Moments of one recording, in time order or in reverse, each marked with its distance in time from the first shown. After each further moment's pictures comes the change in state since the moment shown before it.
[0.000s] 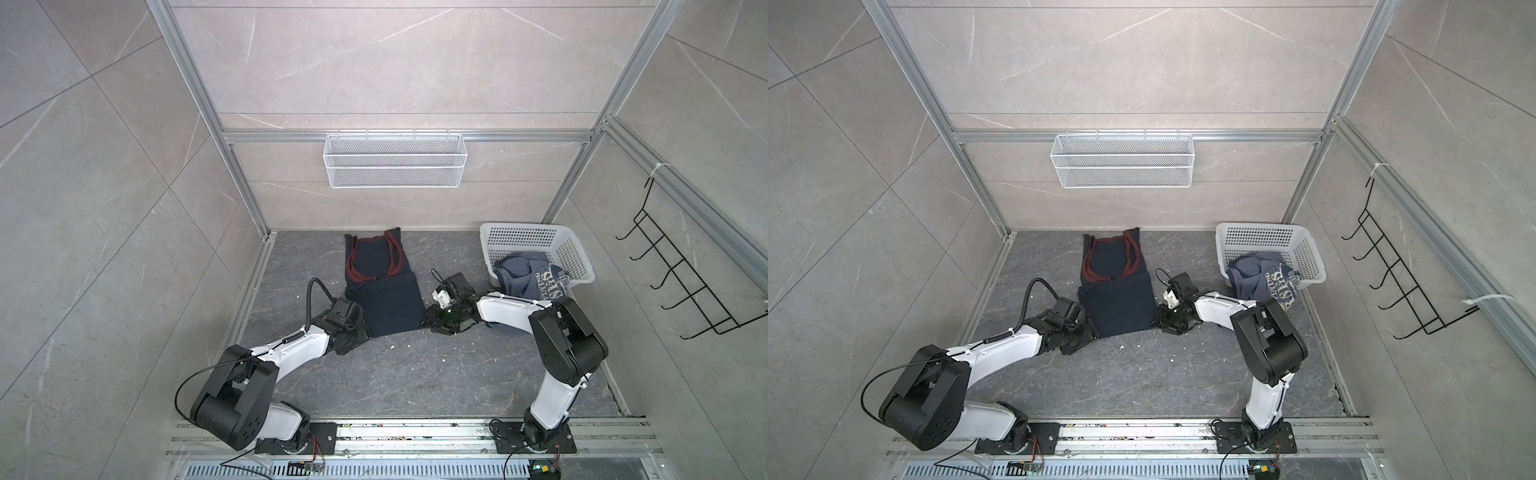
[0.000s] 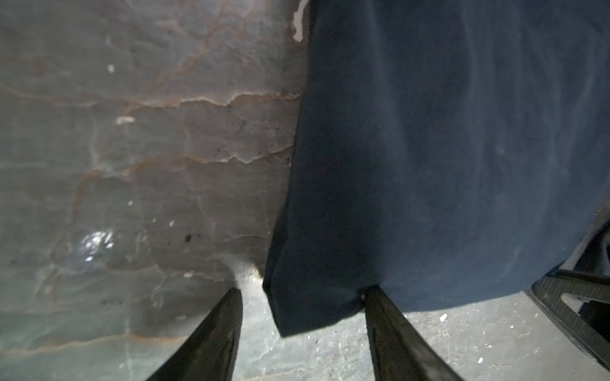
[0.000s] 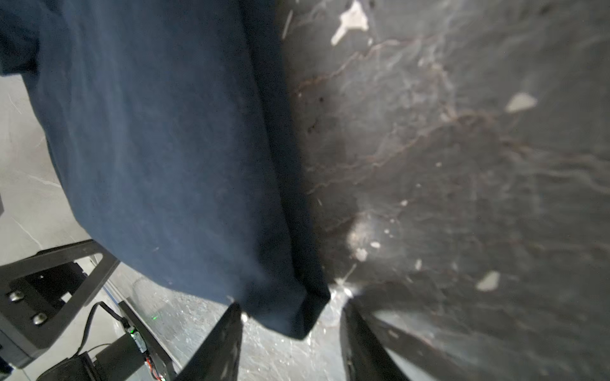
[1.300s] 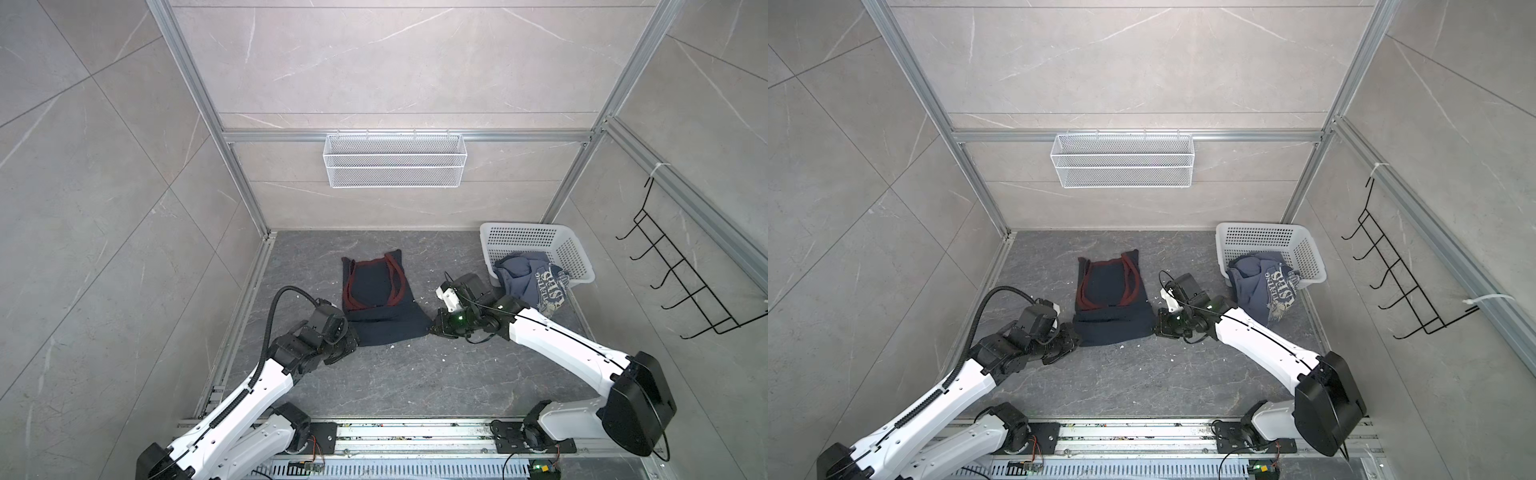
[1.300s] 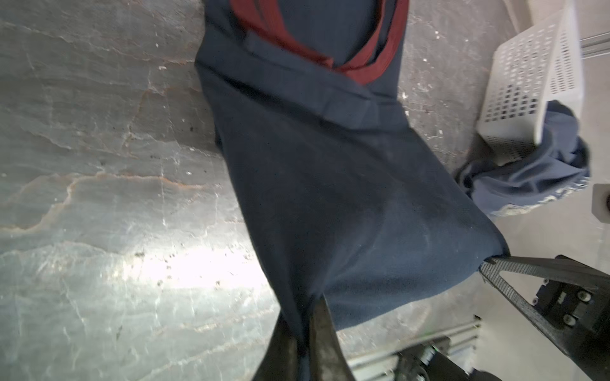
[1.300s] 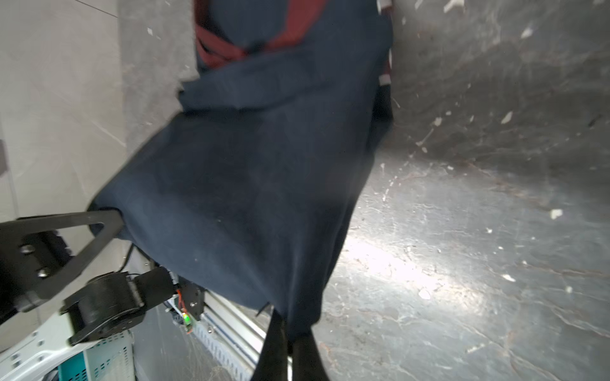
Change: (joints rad) left arm -0.093 -0.525 0.105 -0.443 0.010 -0.085; right arm 0.144 -0.467 0.019 -0.292 0.115 0.026
